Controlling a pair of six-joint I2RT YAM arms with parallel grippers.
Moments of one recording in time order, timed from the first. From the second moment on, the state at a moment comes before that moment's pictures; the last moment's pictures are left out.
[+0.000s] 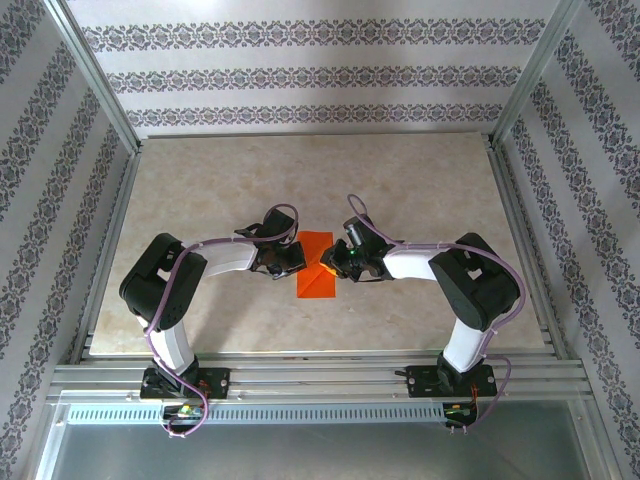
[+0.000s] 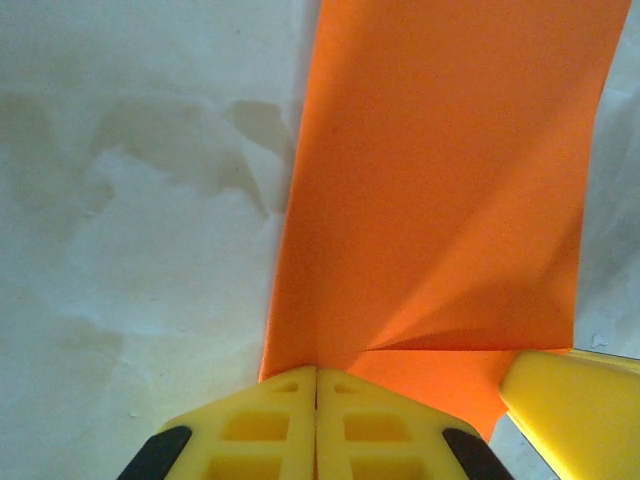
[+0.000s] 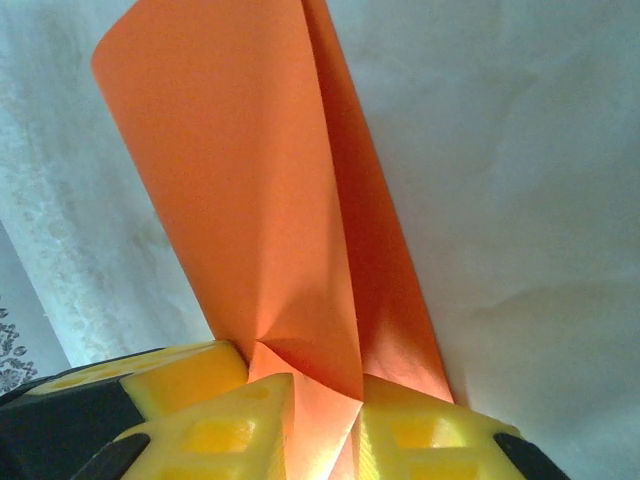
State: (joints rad) left arm -0.55 1.79 0.95 -0.24 0.27 -0.90; right arm 0.59 1.77 0.80 0.08 -0.38 1.20
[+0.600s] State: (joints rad) left arm -0.54 1.79 0.95 -0.24 0.27 -0.90; right arm 0.60 1.77 0.80 0.12 -0.39 1.15
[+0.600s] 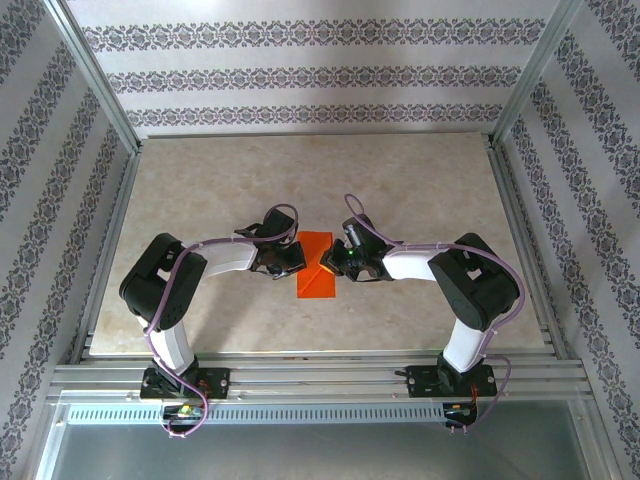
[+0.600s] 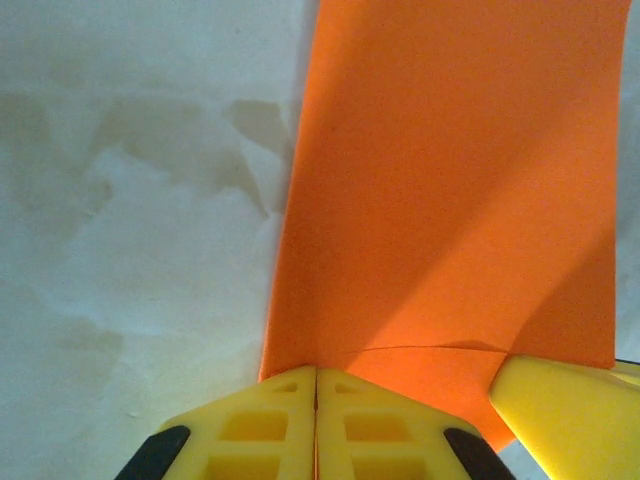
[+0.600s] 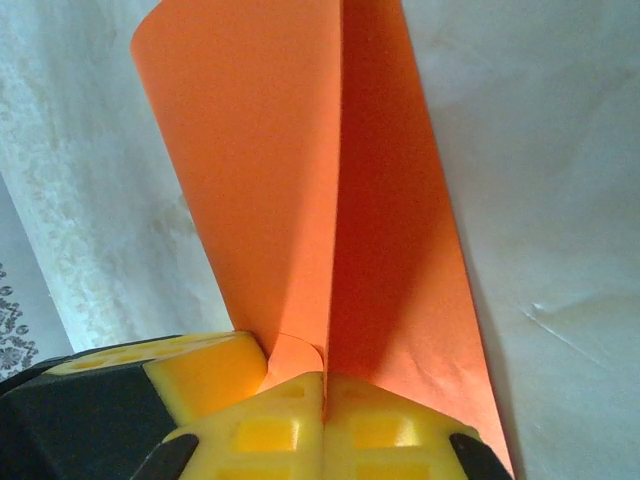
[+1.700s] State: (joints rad) left arm -0.35 1.60 0.64 0.84 0.84 -1.37; right arm 0.40 1.50 0.79 0.50 -0.78 1.22
